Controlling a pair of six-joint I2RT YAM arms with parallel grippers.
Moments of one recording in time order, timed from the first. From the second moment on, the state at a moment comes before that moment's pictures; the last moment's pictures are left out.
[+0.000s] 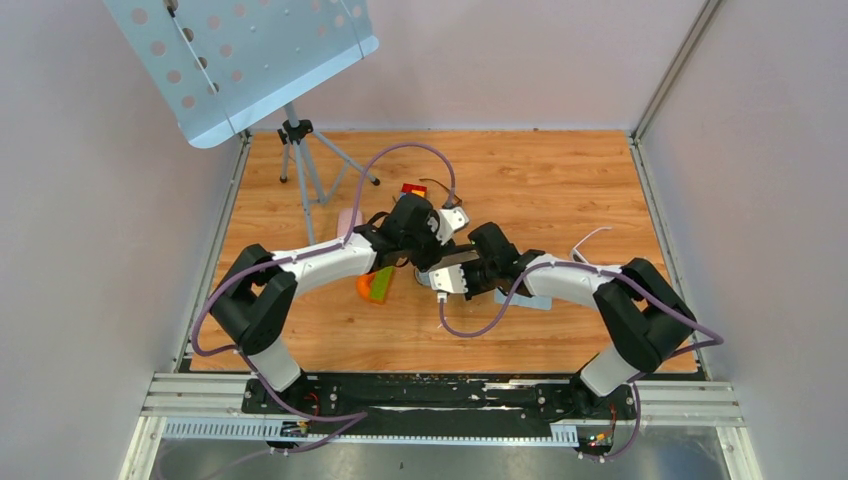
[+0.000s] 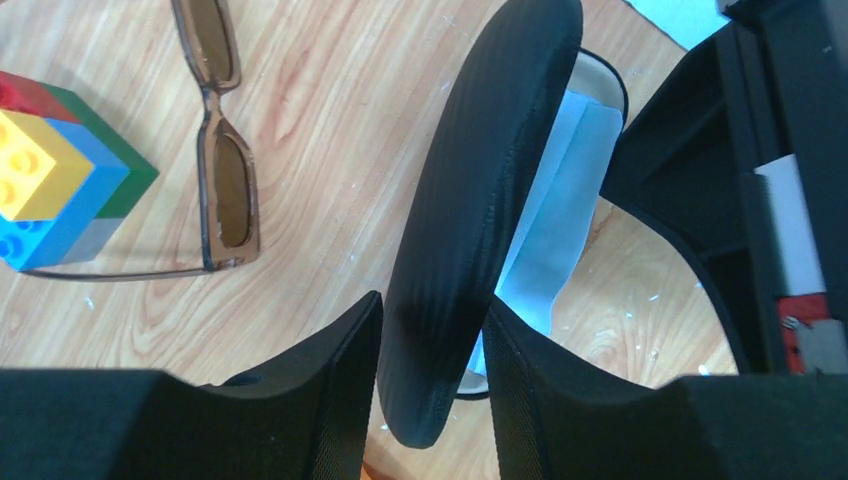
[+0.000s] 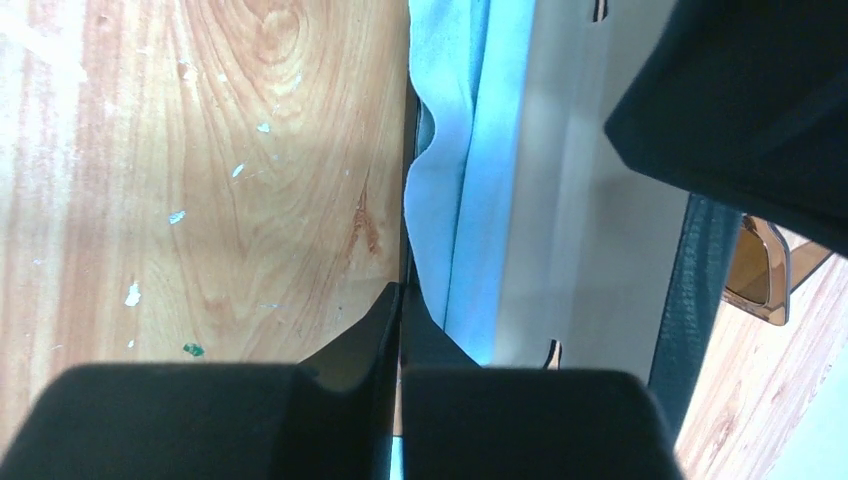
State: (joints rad) left arm -0.73 1.65 1.03 -0.13 0.14 0.27; right arm 0.69 1.56 0.76 -0.14 -0.28 -1.20
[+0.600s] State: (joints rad) left arm -0.72 1.57 0.94 -0.08 0.15 0.28; right arm 0.69 1.49 0.76 -0.18 -0.29 -1.14
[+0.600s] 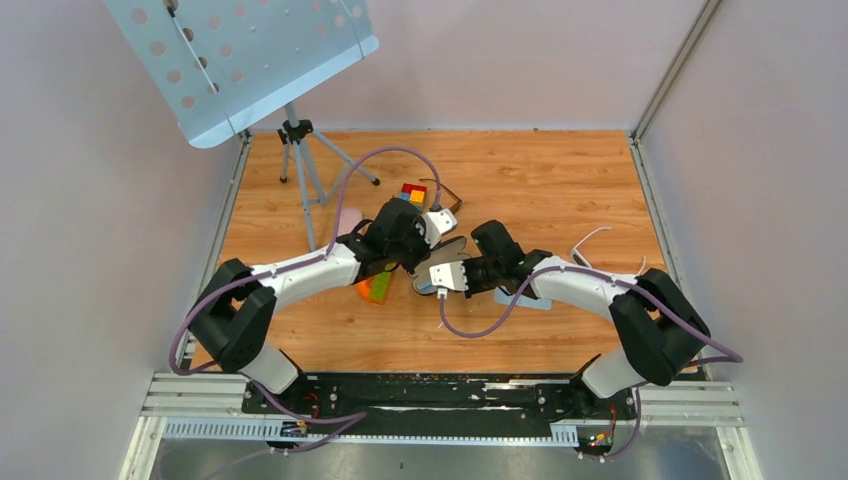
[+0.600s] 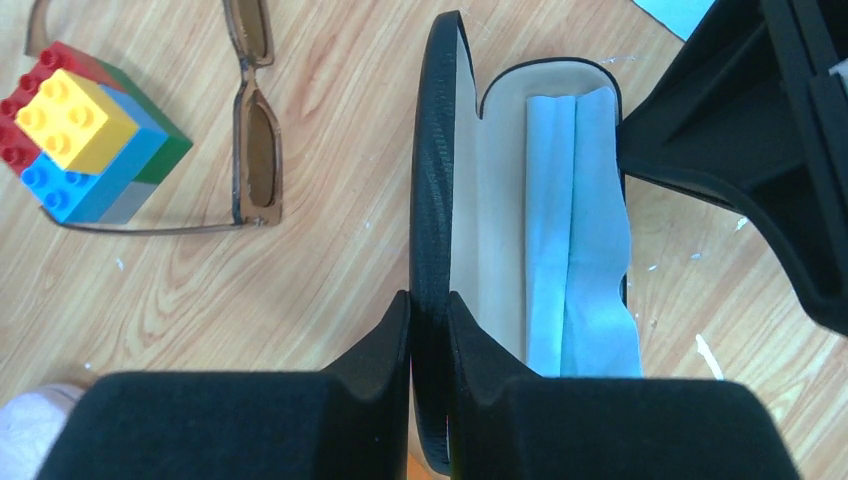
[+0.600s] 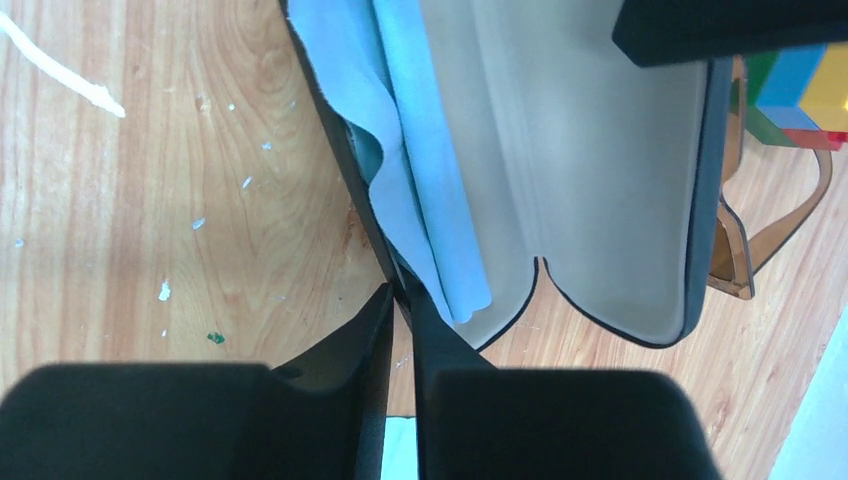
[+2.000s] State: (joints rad) left arm -1.14 1.29 0.56 0.50 -0.51 0.76; right arm 0.20 1.32 1.02 -0.47 -0.83 -0.51
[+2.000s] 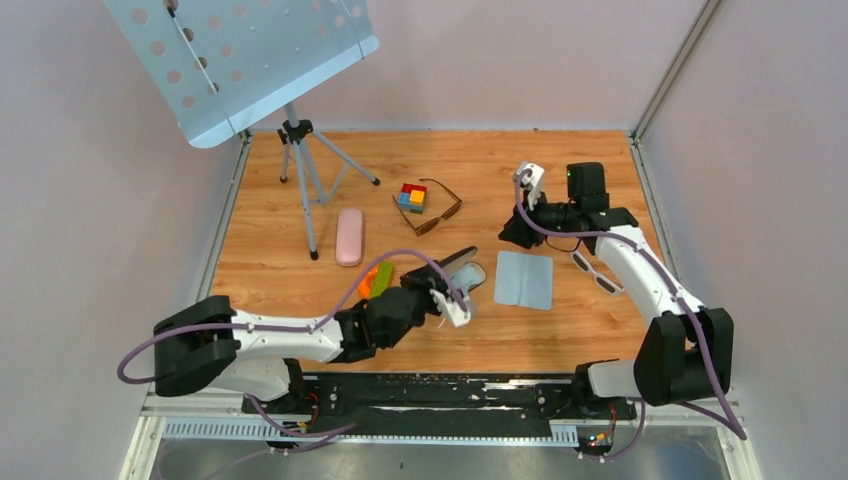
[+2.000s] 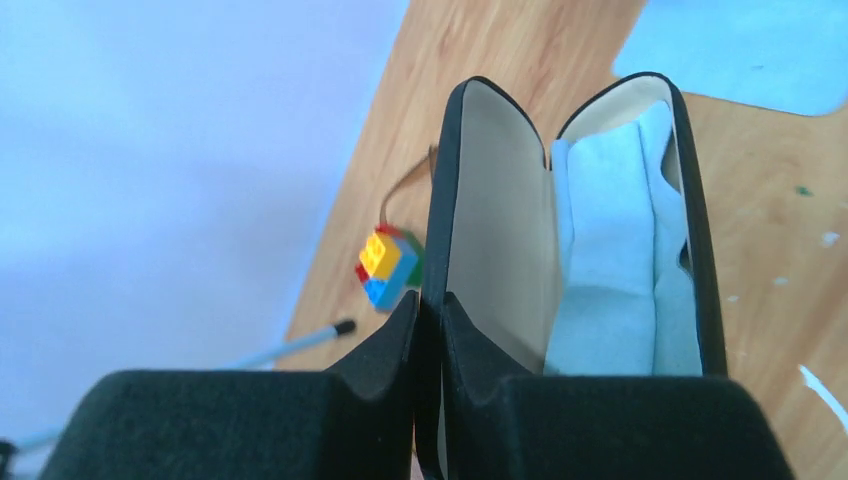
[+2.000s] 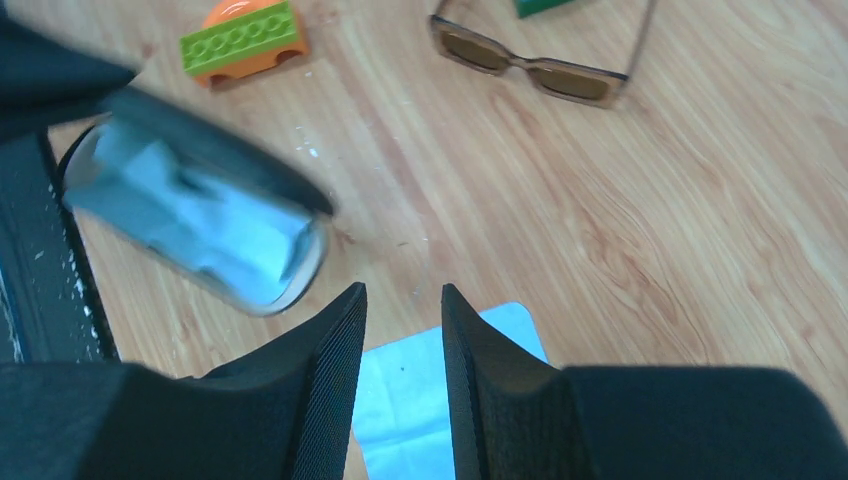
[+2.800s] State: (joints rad) left arm -1.21 1.24 0.54 0.78 -0.68 0.96; right arm 0.13 1.24 0.90 -0.37 -0.86 -0.42
